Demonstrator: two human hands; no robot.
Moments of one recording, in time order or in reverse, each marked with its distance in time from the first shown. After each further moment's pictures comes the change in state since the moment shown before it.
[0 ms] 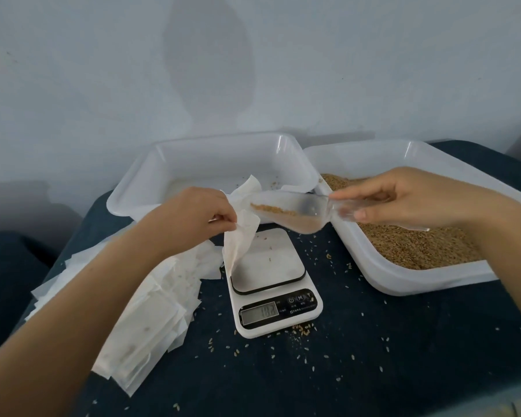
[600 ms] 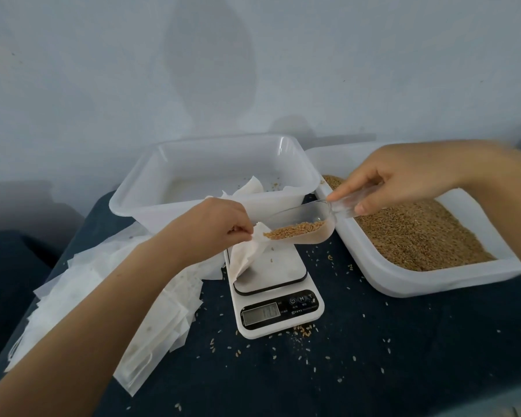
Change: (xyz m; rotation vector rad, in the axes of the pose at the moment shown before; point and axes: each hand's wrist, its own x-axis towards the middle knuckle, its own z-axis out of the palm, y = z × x) left_hand 0.004 0.012 0.016 -0.035 -0.033 0.044; right_hand 0.014 -0.042 -0.027 -0.346 -0.225 0.013
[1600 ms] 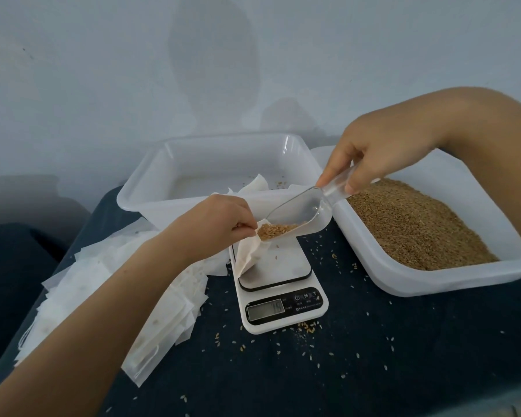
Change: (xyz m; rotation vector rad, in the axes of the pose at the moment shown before) left_hand -0.006 0.001 -0.002 -0.018 0.040 -0.002; right_hand 0.020 -0.038 -0.032 -0.217 -0.012 0.018
